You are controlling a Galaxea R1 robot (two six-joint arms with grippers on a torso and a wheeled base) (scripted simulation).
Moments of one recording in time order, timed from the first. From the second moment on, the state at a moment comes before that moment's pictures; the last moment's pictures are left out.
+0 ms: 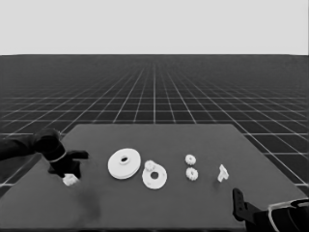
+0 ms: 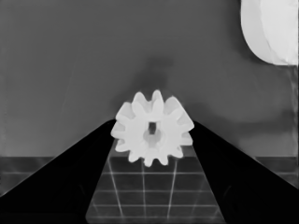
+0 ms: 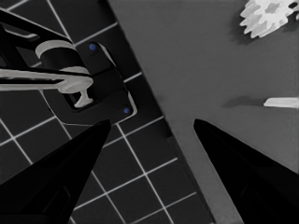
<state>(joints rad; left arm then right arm) 0.05 2.03 -1.17 0.17 1.42 -0.87 -0.35 1.76 -0.39 -0.70 -1.18 0.32</state>
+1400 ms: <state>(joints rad) 0.18 2.96 -1.50 0.36 1.53 -1.47 -0.35 1.76 -0.39 -0.70 -1.18 0.32</state>
